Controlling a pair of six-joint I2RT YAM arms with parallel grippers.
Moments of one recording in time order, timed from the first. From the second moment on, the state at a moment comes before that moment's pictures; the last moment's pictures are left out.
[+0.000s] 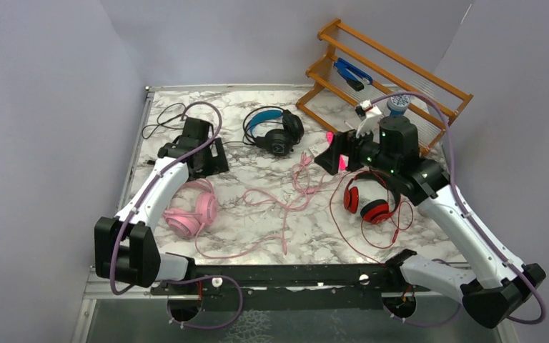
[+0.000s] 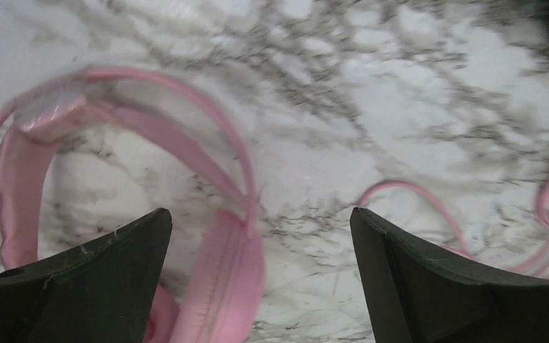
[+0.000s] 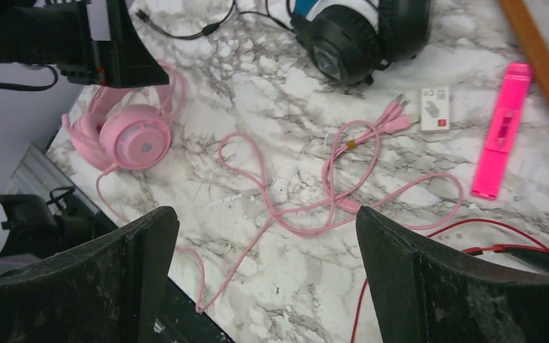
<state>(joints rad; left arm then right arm) -0.24 1.32 1.09 -0.72 -0.11 -0.43 0.52 1.03 1.15 -0.53 -0.20 0.28</state>
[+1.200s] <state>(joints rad) 0.06 1.33 0.86 -0.60 -0.03 -0.72 0.52 1.10 1.00 -0.38 -0.52 0.34</state>
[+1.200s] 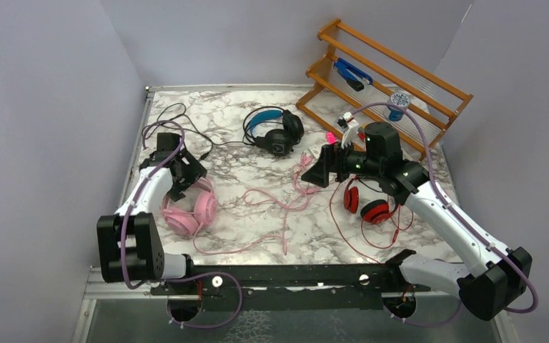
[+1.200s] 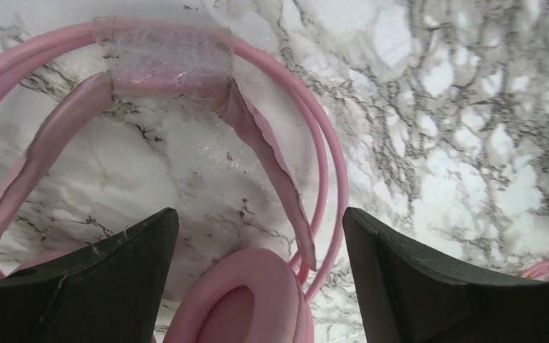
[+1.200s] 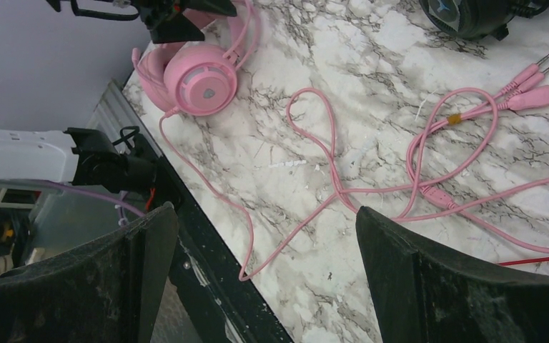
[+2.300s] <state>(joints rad) -0.22 1.20 1.00 -0.48 0.40 -0.68 0.58 1.35 0.95 -0.06 -0.76 0.45</state>
